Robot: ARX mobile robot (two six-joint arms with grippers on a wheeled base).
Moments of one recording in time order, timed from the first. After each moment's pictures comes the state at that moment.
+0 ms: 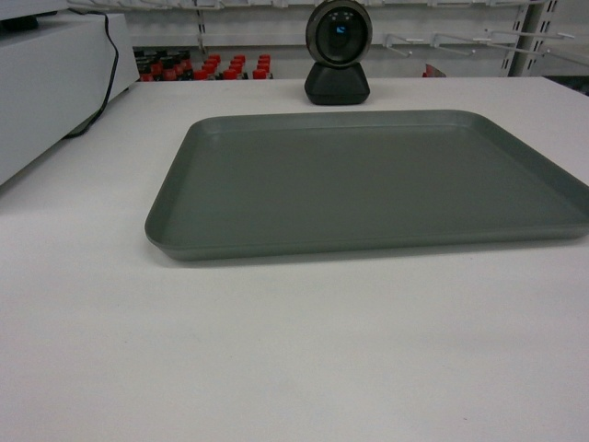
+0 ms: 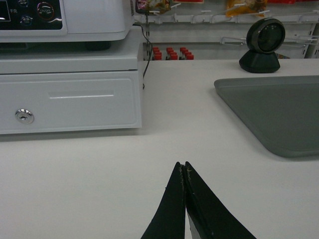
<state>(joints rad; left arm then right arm) 0.00 0.01 0.01 0.00 0.00 -0.01 -0.01 0.01 0.01 -0.01 0.00 0.01</state>
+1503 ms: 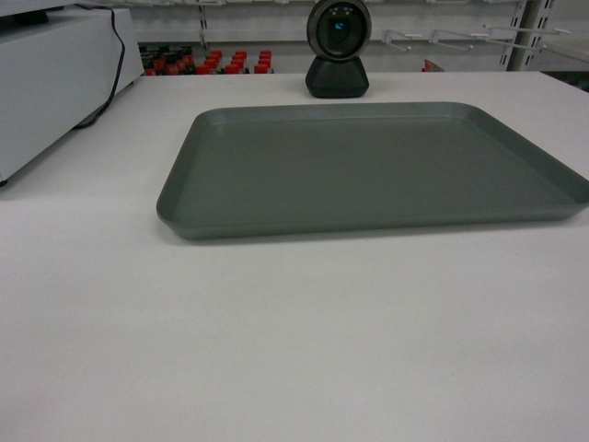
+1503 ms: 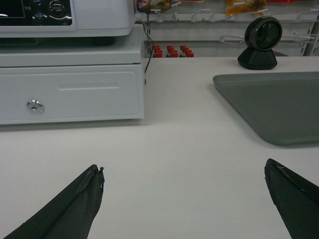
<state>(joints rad) 0.00 0.01 0.01 -0.01 0.00 -0.01 -0.01 0.00 0.01 -0.01 0.00 0.01</state>
